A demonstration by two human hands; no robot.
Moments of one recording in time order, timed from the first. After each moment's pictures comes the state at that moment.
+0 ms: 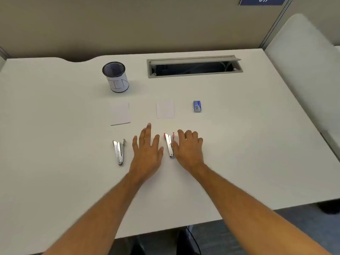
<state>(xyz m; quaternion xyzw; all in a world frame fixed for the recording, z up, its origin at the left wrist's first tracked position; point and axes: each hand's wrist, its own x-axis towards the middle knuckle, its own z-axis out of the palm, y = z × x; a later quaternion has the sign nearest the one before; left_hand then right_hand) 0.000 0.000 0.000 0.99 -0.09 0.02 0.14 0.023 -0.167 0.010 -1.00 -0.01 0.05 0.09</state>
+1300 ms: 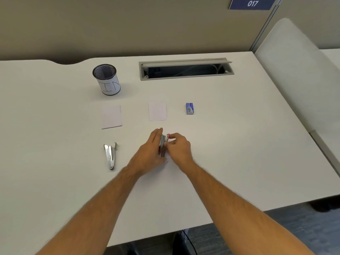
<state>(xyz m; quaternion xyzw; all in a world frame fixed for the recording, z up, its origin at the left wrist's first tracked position) 0.031 -0.014 0.000 0.92 -0.15 -0.13 0.34 0.032 -0.160 0.025 -0.82 0.20 0.11 0.53</state>
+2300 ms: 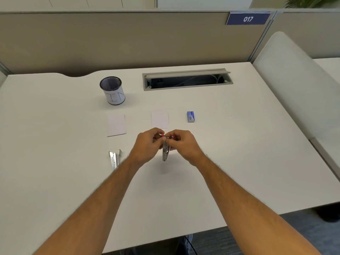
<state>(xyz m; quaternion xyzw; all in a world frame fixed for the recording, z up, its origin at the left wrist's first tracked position) 0.054 -0.015 0.064 0.85 -0.01 -0.08 0.52 0.052 -0.182 0.067 -0.78 0.03 0.12 0.61</state>
